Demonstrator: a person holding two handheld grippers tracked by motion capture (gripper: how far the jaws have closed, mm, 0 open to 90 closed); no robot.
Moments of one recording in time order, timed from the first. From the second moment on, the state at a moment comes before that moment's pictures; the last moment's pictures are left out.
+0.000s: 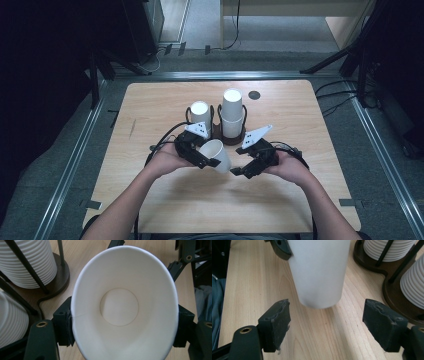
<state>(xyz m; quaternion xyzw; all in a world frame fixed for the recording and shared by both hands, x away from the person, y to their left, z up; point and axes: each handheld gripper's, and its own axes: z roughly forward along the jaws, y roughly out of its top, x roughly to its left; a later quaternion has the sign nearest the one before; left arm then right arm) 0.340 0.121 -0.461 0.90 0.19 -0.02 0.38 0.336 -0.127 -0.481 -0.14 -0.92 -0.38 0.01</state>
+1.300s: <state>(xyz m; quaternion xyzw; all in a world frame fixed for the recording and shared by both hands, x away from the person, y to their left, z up) 0.333 0.165 -0.456 0.90 0.24 0.01 0.35 0.356 -0.160 -0.473 -0.18 -0.91 -0.38 -0.01</state>
